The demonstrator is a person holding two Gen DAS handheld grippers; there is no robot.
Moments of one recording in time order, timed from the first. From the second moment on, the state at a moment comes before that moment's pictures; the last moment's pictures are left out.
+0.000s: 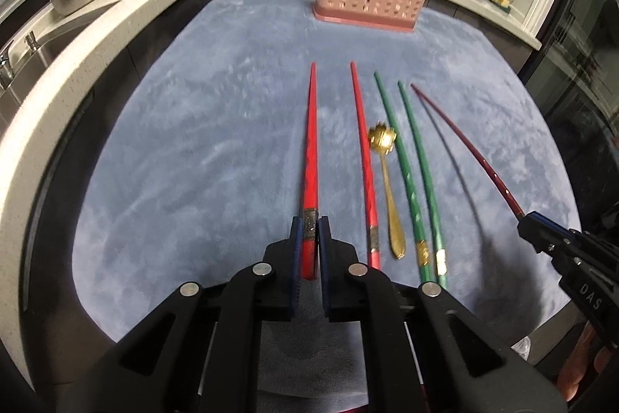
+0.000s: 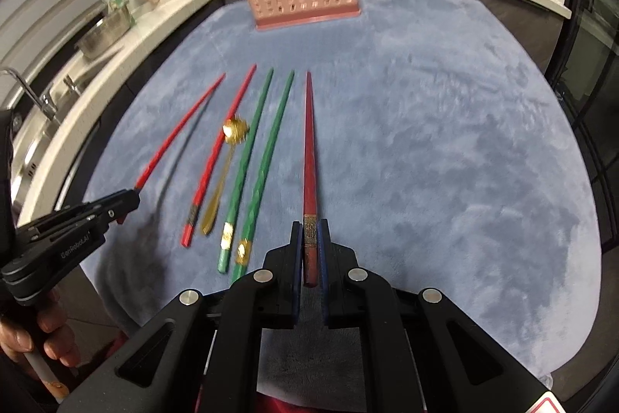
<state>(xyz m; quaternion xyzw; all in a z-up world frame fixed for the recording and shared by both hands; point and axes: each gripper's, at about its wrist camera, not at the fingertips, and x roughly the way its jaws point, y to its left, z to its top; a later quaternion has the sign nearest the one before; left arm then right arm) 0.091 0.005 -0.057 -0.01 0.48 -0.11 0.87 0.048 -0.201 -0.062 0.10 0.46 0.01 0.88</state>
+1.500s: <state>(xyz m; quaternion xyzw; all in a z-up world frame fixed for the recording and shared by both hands) 0.271 -0.026 0.231 -0.05 0.20 -0.14 0.97 0.227 -0.279 0.199 0.15 0.17 0.02 0.97</state>
